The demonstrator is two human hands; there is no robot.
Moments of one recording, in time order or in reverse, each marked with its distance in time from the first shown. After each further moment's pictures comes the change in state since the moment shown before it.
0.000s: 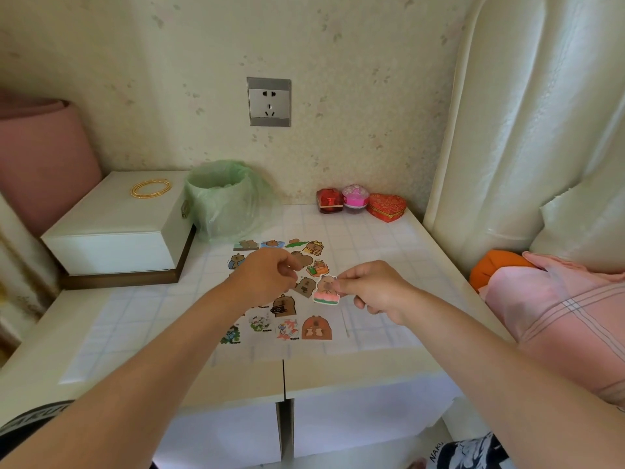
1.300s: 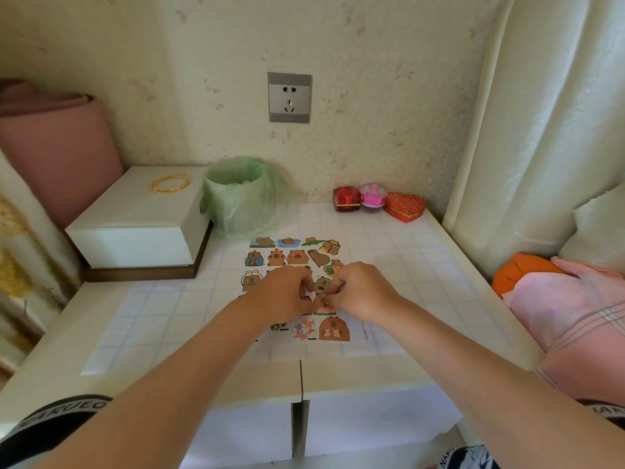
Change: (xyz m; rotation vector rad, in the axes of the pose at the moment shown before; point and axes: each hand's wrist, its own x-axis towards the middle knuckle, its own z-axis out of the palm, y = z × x) left_hand -0.004 -0.020 0.018 0.318 -0.056 0.105; right_hand 0.025 -0.001 0.046 -0.563 0.061 -0.301
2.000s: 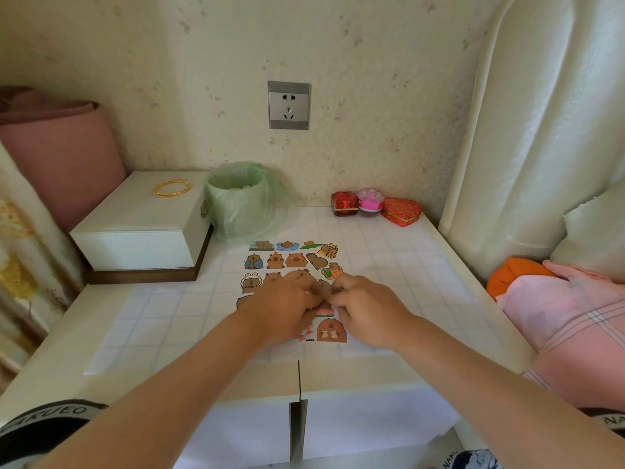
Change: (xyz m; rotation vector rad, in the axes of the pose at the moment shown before) left_hand -0.004 -0.024 0.021 0.436 0.191 0.473; right_hand -0.022 0.025 0.002 -0.430 0.025 -0.424
